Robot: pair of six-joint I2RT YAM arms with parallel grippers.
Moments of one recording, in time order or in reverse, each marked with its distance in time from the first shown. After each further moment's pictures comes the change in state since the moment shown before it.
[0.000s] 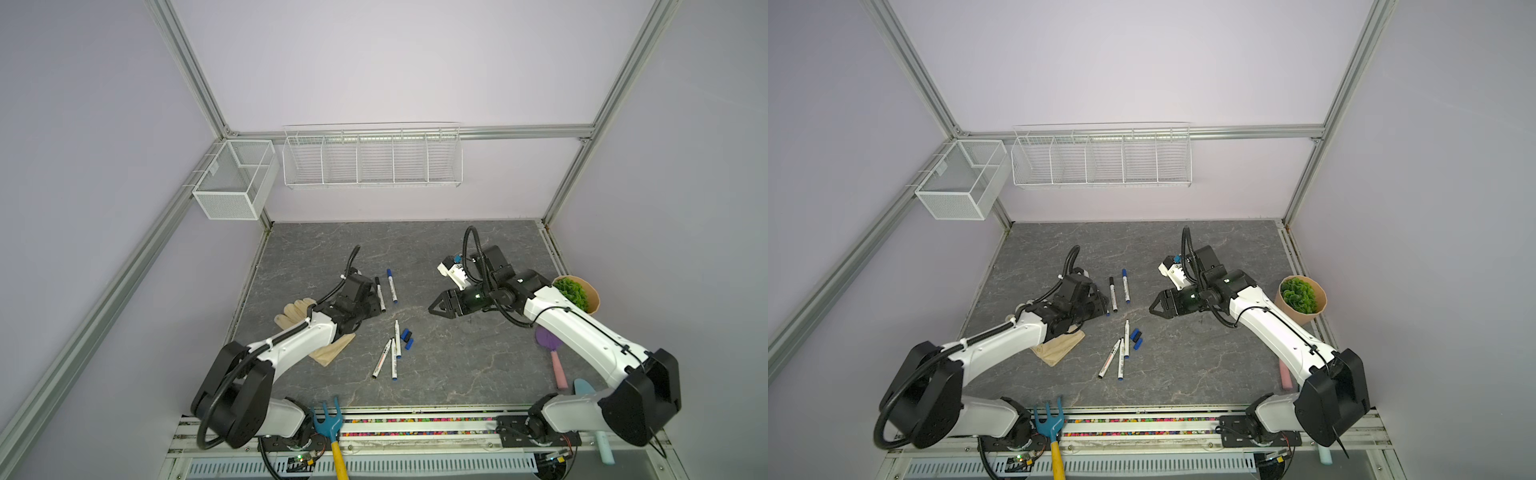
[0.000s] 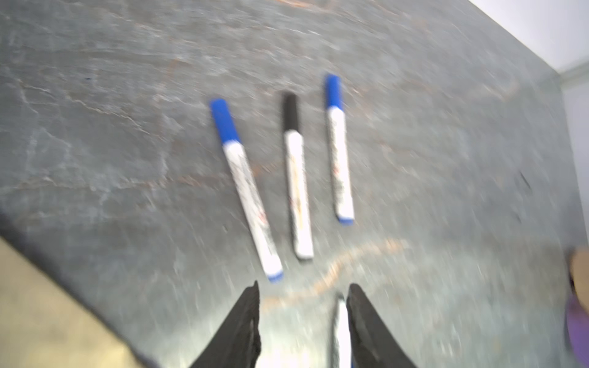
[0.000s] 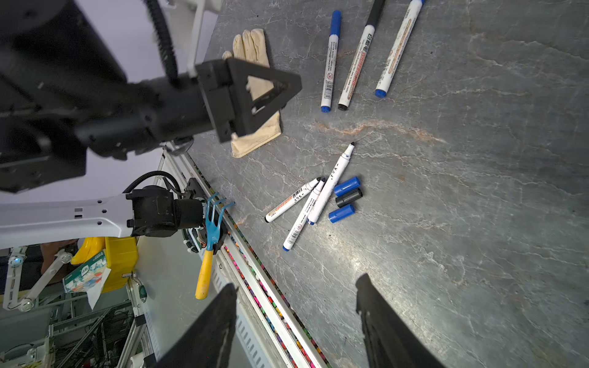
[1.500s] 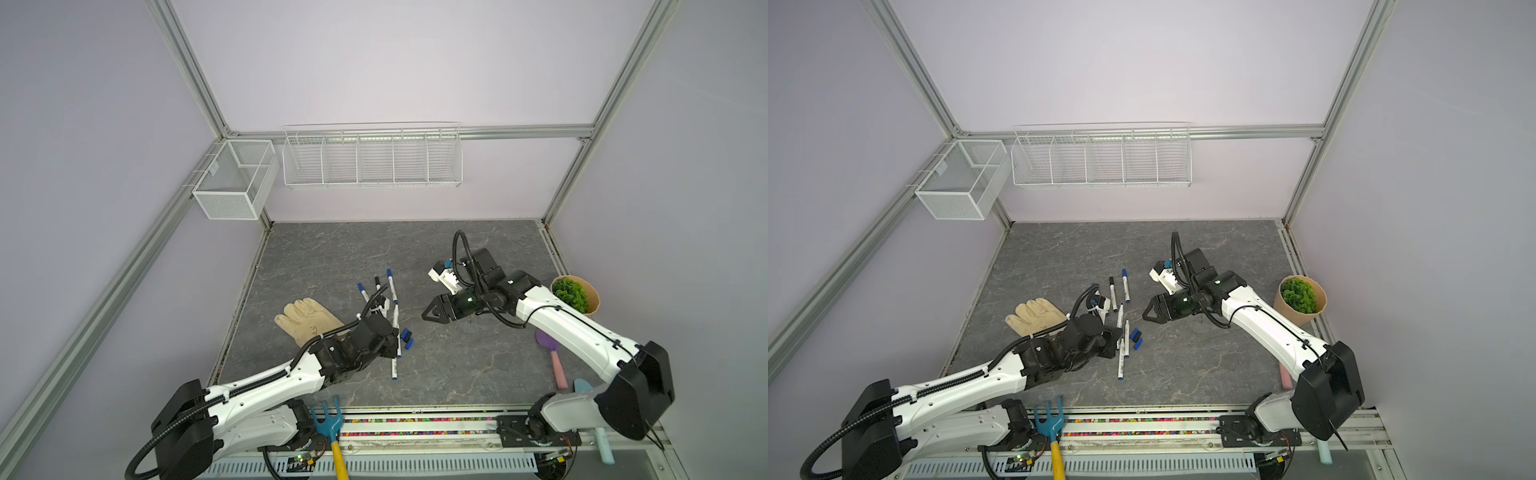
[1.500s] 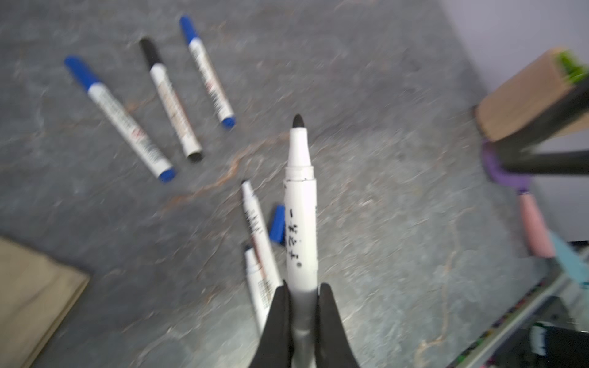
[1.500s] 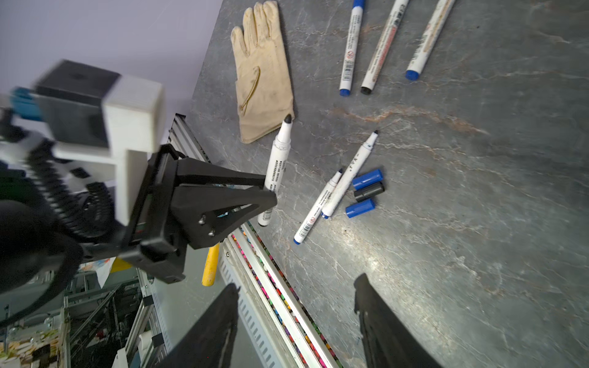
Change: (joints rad) left arm -0.361 -0.257 -0.109 0.049 -0.118 0.053; right arm 0.090 0.057 0.030 0.008 -0.023 0.009
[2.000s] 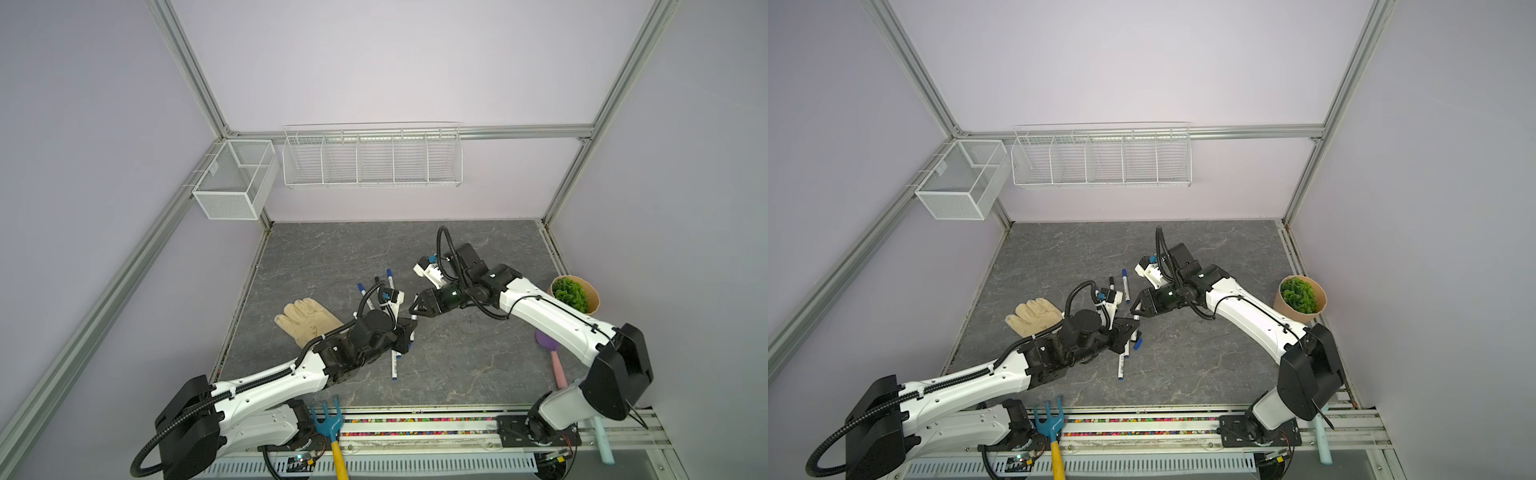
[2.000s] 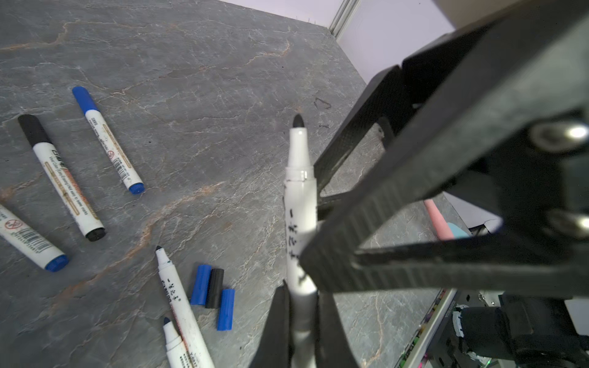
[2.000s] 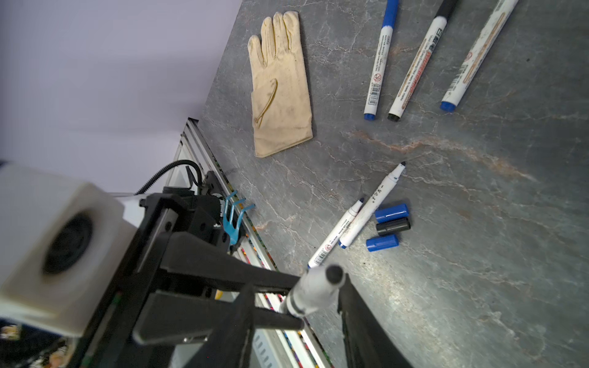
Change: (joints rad) left arm -0.005 0.050 0.000 0.206 0.117 0.077; right arm 0.031 0.111 0.077 0.067 -0.010 0.042
